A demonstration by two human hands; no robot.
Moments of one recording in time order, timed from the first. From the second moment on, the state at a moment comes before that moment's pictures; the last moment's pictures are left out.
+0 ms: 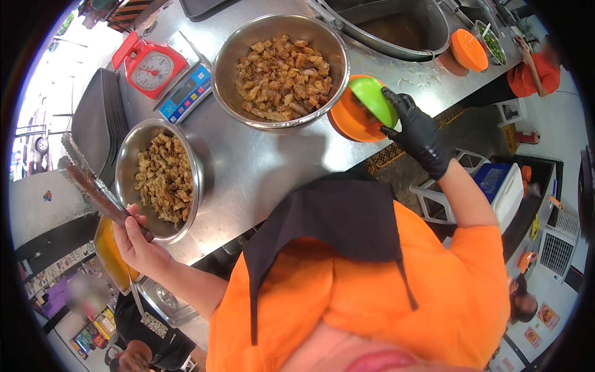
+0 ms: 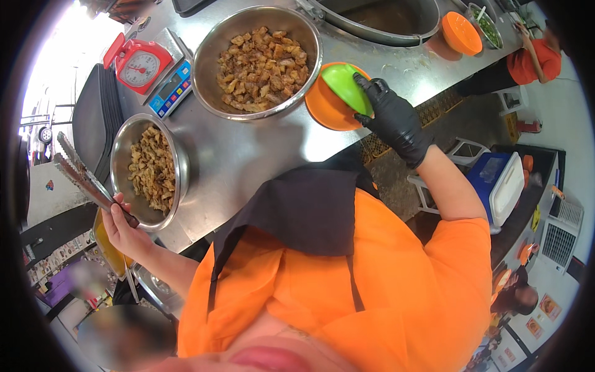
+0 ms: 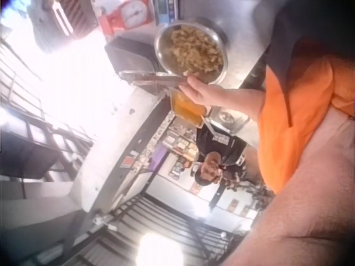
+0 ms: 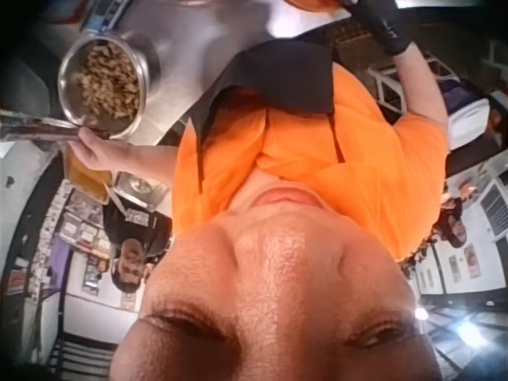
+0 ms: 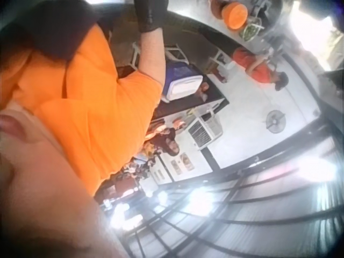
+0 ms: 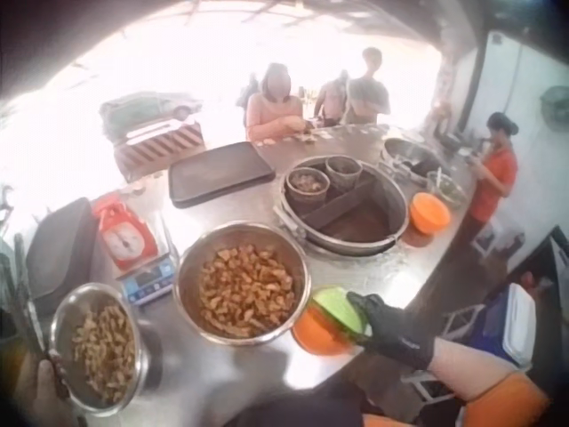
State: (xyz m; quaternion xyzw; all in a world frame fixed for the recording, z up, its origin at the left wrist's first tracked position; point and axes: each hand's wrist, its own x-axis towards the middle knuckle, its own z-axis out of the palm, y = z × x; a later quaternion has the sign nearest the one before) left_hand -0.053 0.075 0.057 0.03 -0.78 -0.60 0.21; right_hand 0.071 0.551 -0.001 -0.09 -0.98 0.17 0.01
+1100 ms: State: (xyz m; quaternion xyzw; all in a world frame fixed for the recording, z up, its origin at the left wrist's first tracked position) left_hand -0.068 0.235 0.108 -0.24 -0.88 -0.40 0.02; right_hand 0.059 0.568 0.009 -0.10 -0.86 0.50 -0.03
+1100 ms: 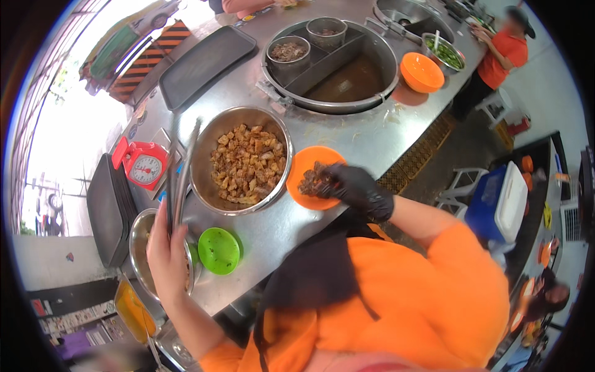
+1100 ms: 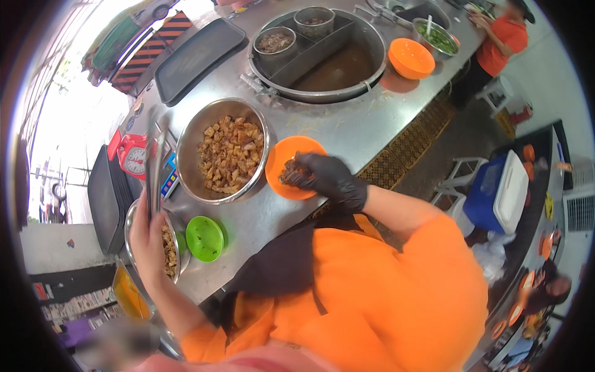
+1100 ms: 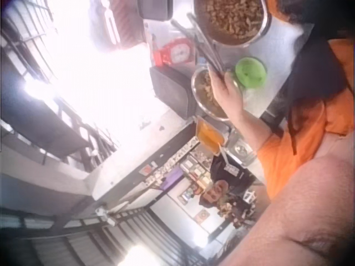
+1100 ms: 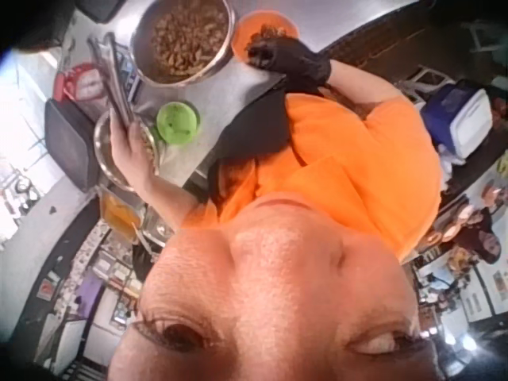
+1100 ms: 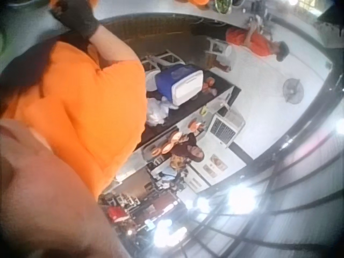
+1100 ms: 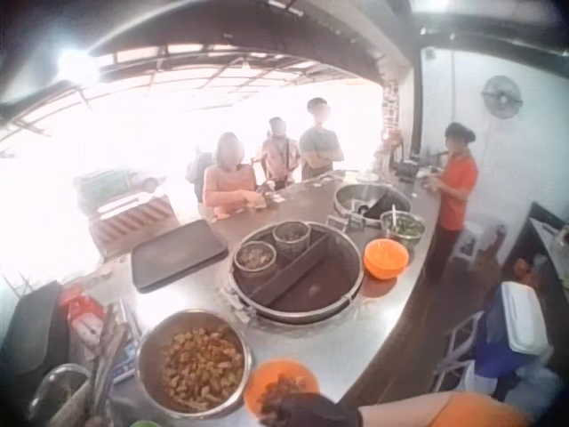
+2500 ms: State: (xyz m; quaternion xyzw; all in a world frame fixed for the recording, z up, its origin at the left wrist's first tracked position) left_hand 0.033 -0.238 0.037 0.43 -0.89 0.14 -0.02; right_hand -0.085 0.422 0.033 0.26 -0.68 0.63 -0.28
